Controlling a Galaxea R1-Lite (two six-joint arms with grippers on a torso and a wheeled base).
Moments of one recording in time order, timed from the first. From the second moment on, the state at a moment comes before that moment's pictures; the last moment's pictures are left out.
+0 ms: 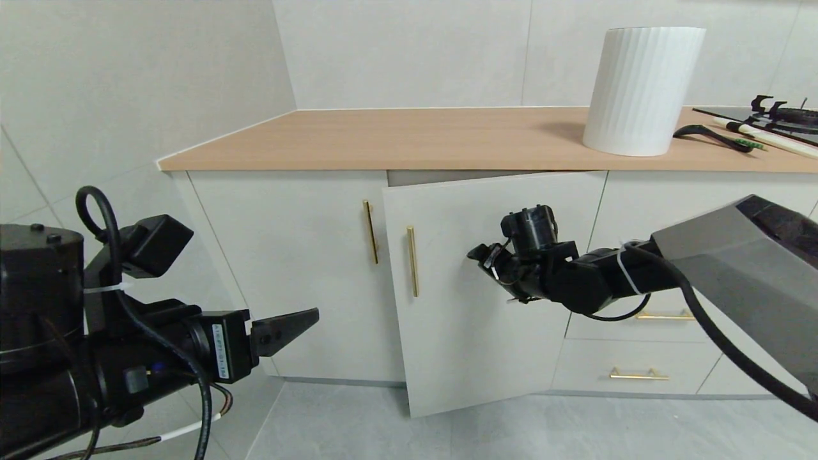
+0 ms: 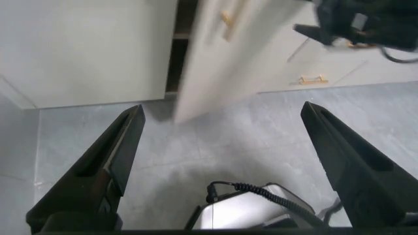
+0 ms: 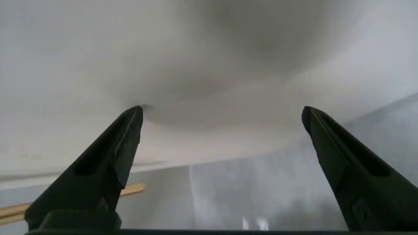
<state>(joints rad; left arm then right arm) -0.47 1.26 -0.63 -0.21 0.05 -0.34 0.52 2.30 -1.52 -0.27 -0.20 0.96</state>
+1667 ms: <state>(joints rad) -0.47 1.27 -0.63 -0.21 0.06 -0.34 0.52 2.24 -1.57 -0.16 -0.22 1.00</state>
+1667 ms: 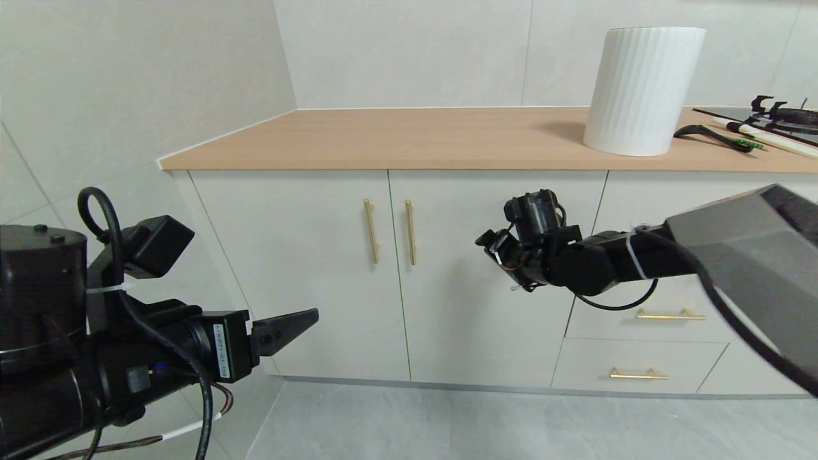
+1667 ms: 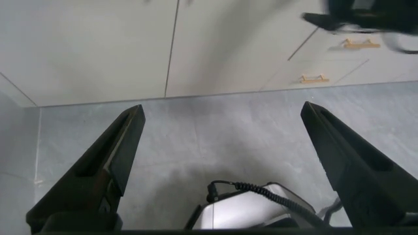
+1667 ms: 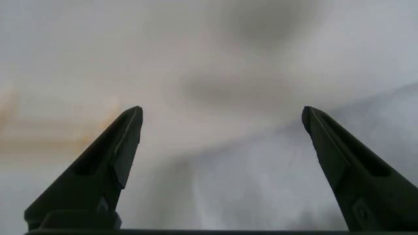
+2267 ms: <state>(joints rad) -0.38 1.12 -0.61 -0.23 0.14 -0.26 0.61 1.51 -0.99 -0.17 -0.16 0.70</state>
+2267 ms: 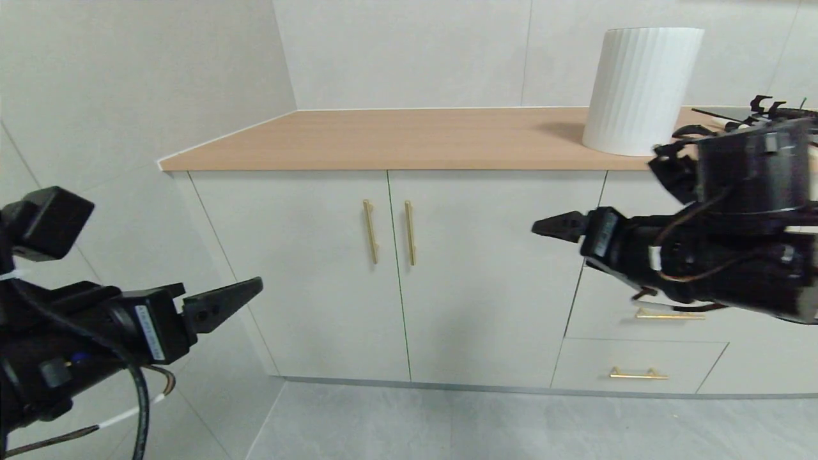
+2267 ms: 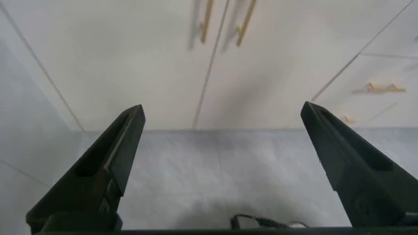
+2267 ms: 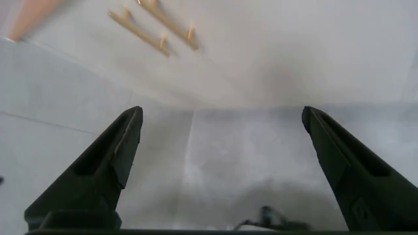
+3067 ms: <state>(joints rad) -0.18 0.28 -0.39 0.08 0.07 -0.09 0.24 0.24 -0.45 0.18 -0.32 0.17</state>
